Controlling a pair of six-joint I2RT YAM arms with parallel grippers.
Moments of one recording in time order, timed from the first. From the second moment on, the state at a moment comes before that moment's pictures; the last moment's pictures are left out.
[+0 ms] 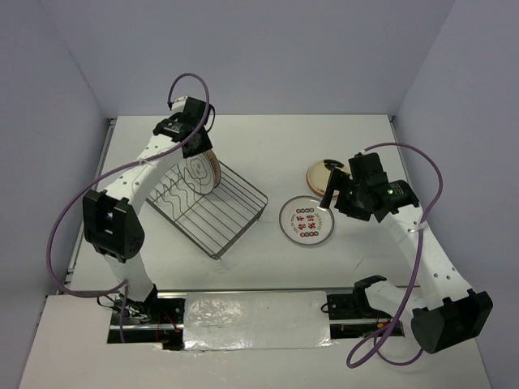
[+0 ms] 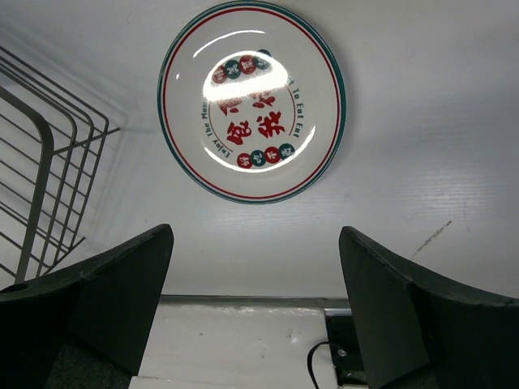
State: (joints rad) left arm -0.36 1.78 1.71 -0.80 -0.43 -0.69; right arm 0.28 1.05 1.08 -0.99 0.03 0.56
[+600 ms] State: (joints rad) left arm -0.36 1.80 1.78 -0.86 -0.41 -0.70; right arm 0.28 1.05 1.21 -1.02 0.02 0.55
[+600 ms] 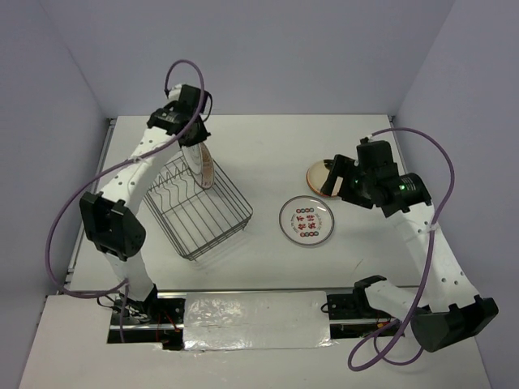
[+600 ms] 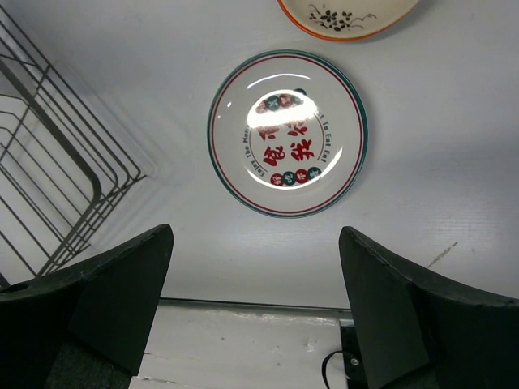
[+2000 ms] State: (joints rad) left arm -1.32 1.47 1.23 0.02 -0.59 0.90; right arm 0.06 1.16 1.23 -0.77 -0.74 0.81
